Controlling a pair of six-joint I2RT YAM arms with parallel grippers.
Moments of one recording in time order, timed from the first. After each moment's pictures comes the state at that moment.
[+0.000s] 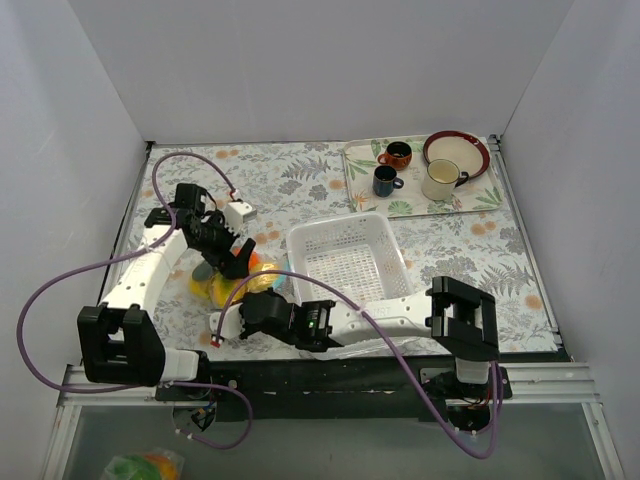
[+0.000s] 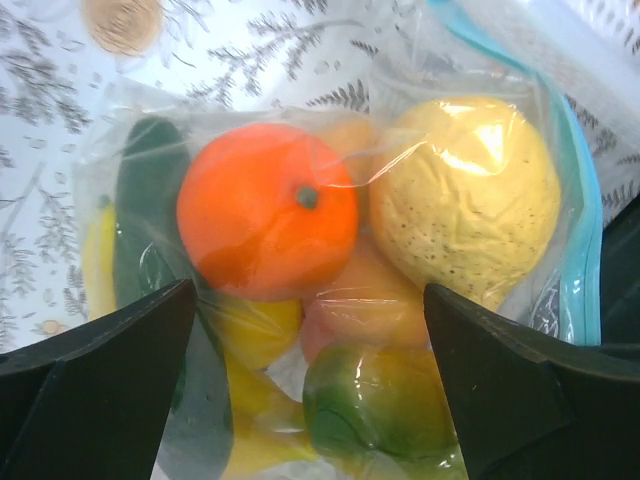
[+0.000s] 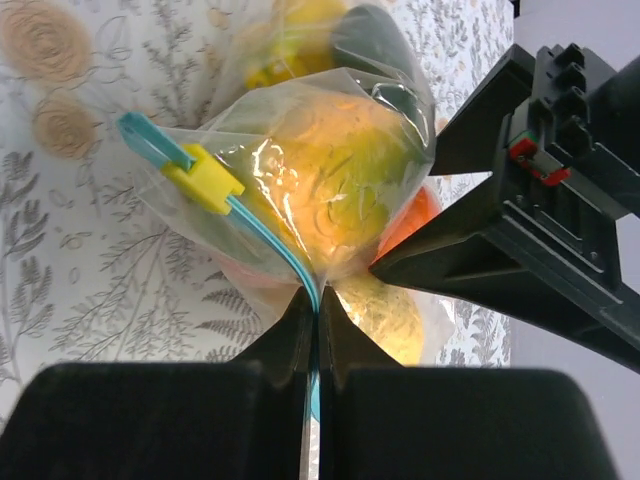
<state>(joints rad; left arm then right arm) -0.09 1.35 1.06 -0.96 0.49 0.63 1.48 1.83 1.23 0.10 0.39 -0.74</state>
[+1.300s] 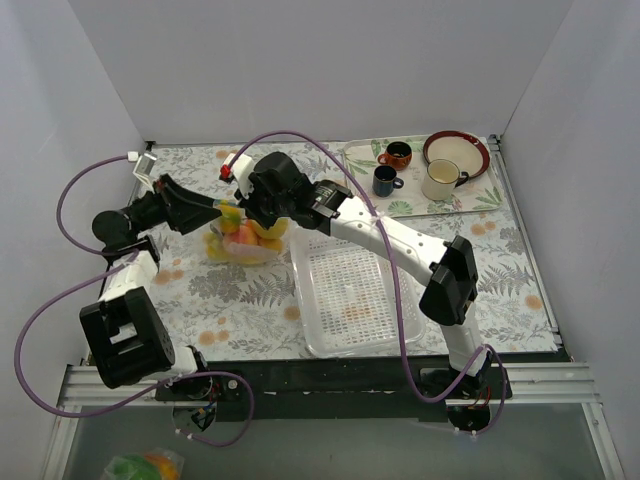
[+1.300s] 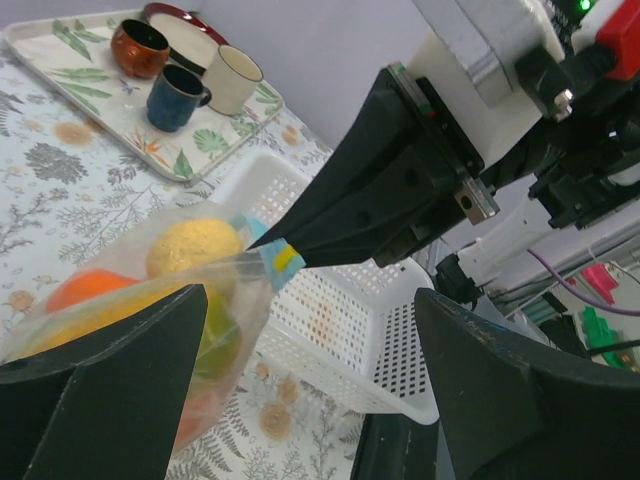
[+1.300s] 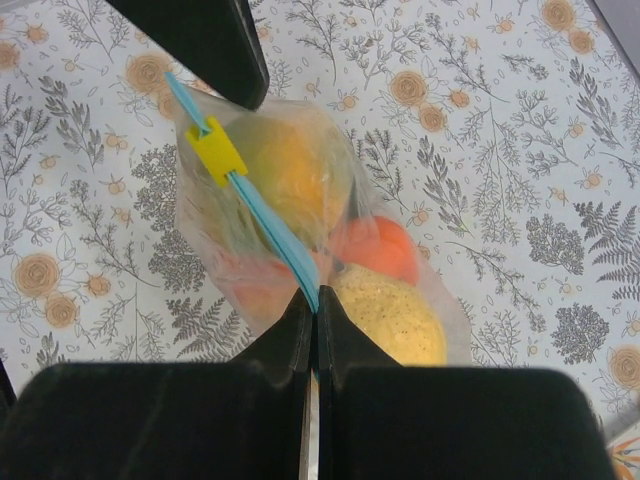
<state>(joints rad) 0.40 1.37 0.76 1.32 1.48 -1.32 1.02 2.02 2.03 -0.53 -0.08 -0.13</state>
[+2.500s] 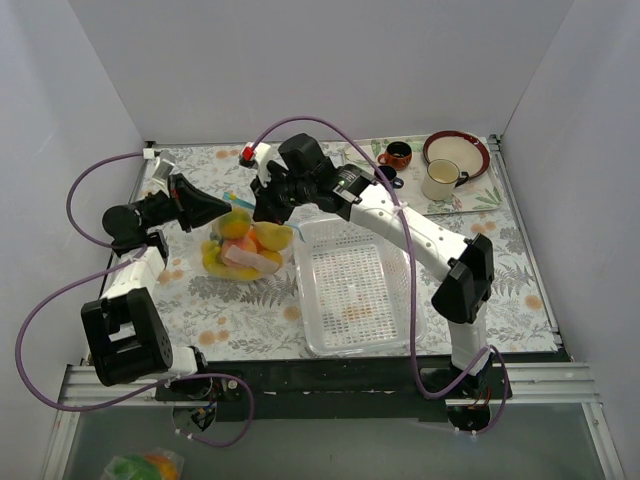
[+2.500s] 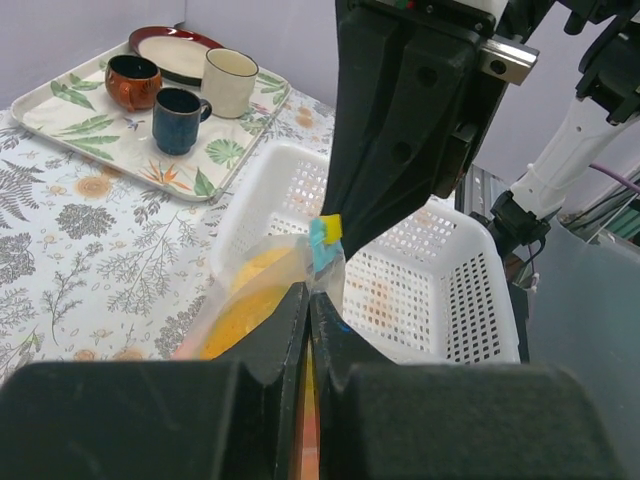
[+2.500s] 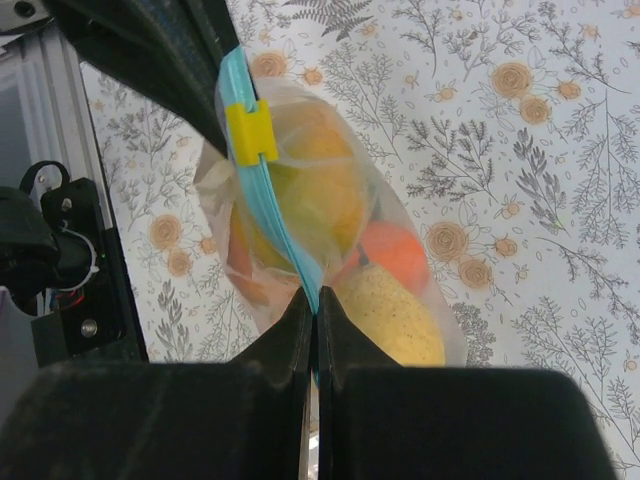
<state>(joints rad) 0.29 1.37 0.77 1.34 1.51 -1.06 0.93 1.96 2.03 -0.61 -0.40 -0.04</state>
